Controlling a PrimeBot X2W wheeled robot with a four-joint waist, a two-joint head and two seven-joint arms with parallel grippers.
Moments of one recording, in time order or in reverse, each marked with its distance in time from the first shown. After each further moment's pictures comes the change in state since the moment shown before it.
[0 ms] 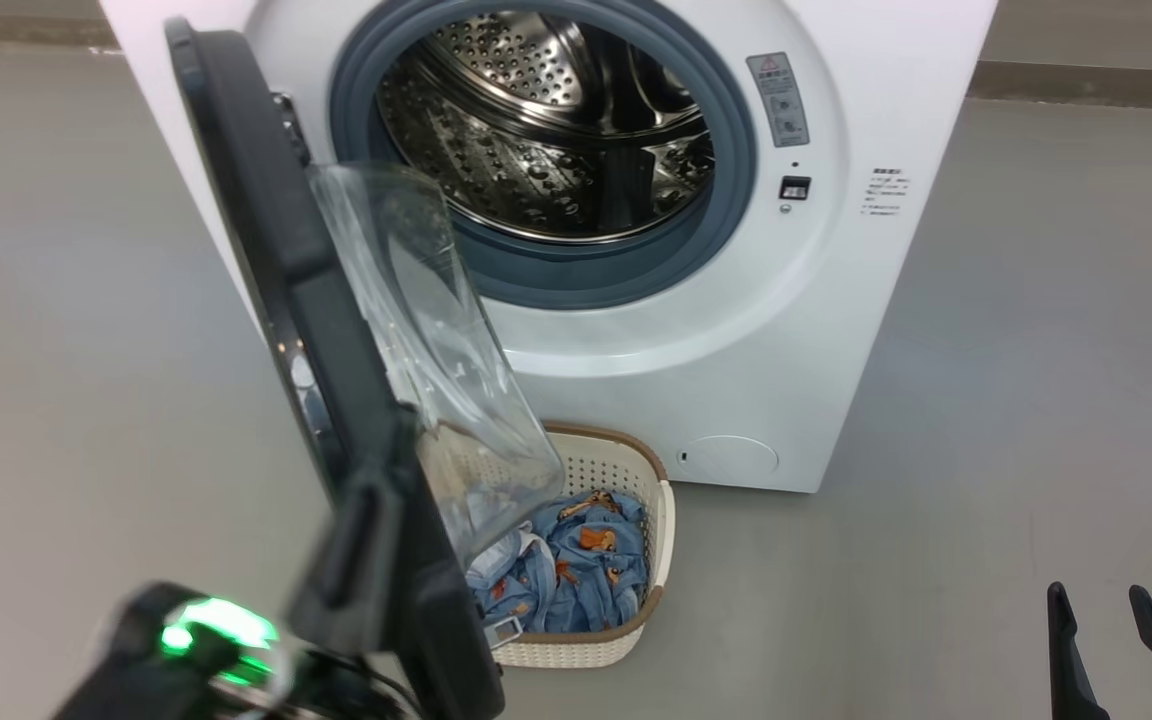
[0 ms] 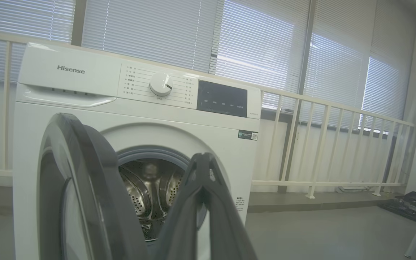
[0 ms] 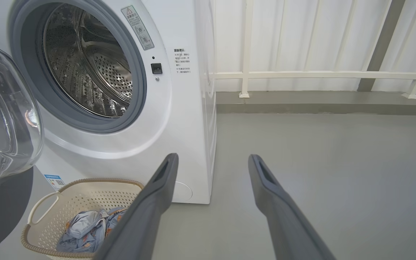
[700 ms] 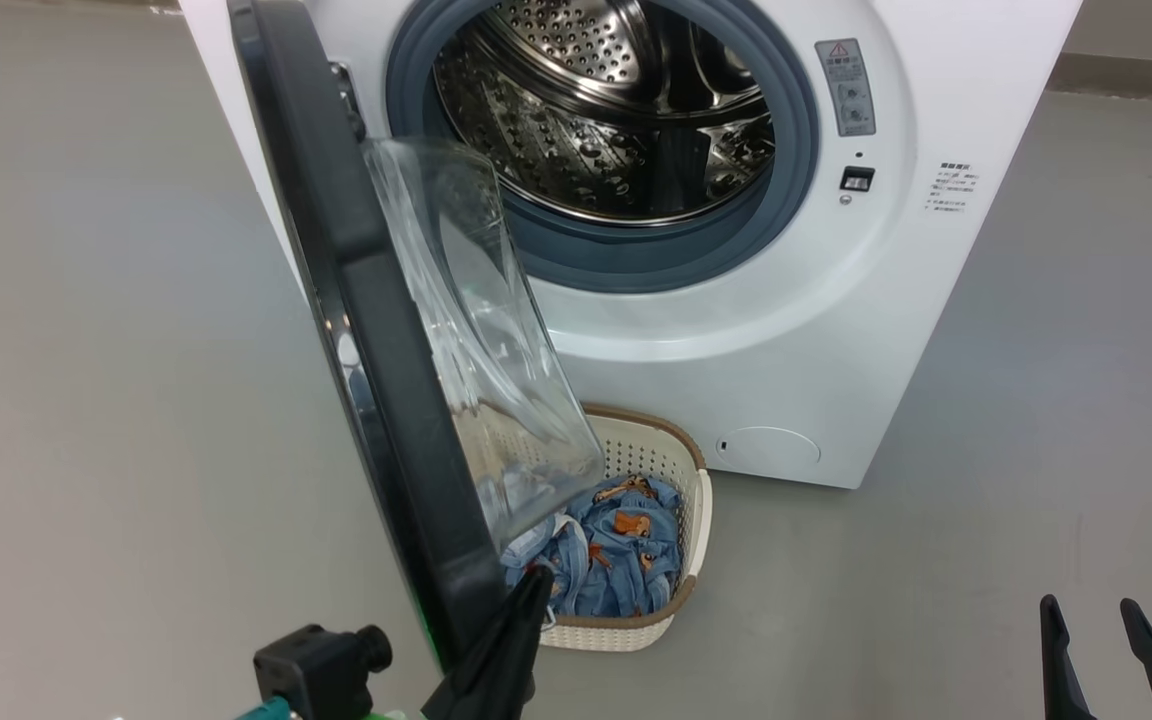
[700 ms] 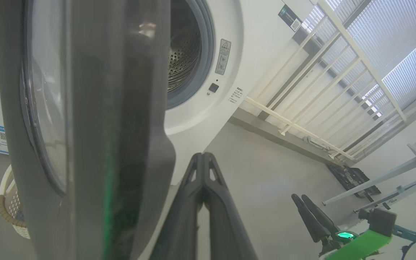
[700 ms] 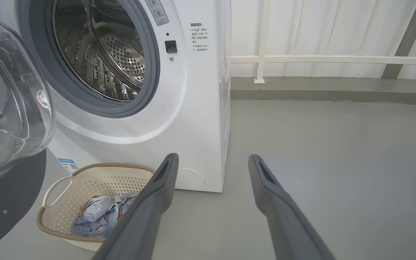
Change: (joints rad) left arm 0.083 0.021 -0.165 0.214 -0.345 0.109 0.164; right arm -0.004 0.000 0.001 0.042 0.002 0.000 0.000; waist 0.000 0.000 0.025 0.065
